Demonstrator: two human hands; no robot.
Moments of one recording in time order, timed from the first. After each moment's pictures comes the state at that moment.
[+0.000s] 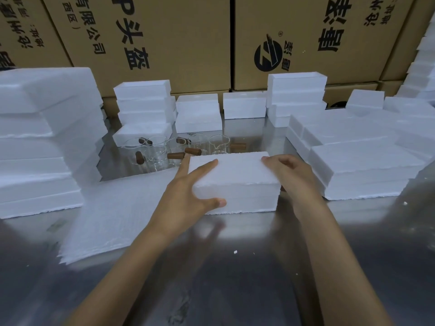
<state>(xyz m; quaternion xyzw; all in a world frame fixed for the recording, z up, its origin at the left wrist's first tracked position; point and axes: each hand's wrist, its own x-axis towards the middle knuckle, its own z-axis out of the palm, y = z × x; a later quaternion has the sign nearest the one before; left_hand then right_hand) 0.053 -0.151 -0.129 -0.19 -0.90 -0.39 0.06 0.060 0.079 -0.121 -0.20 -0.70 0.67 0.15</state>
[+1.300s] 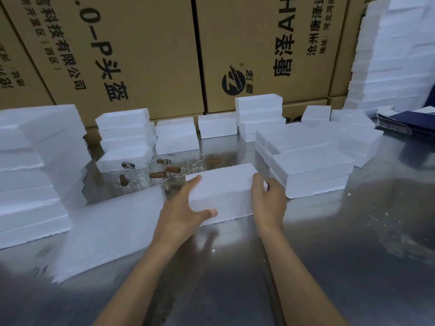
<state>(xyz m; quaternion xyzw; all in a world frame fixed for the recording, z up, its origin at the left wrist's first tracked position) 0.074 -0.121 -0.129 -0.13 -0.91 -0.40 0.05 0.099 0.060 -0.140 -0.29 -0.68 0.58 0.34</state>
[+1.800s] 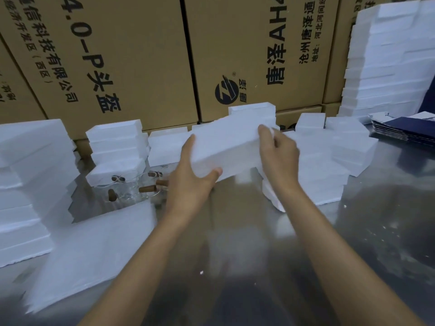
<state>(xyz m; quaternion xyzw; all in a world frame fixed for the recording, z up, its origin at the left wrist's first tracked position) 0.048 -0.058 -0.067 -0.18 -0.82 -0.51 0.17 0.079 0.113 -0.044 -0.11 -0.71 0.55 0.42</state>
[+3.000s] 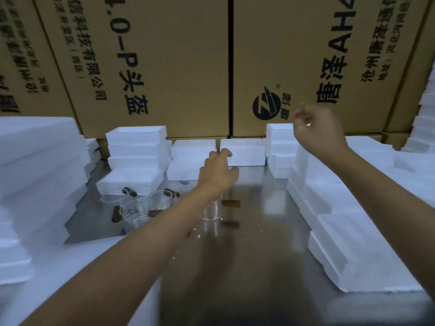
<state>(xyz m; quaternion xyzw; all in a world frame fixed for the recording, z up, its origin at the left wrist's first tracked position) -0.142 -0.019 -0.069 -0.14 -0.93 -0.33 0.11 -0.083 0.185 0.010 -0.01 -0.86 0.33 0.40</state>
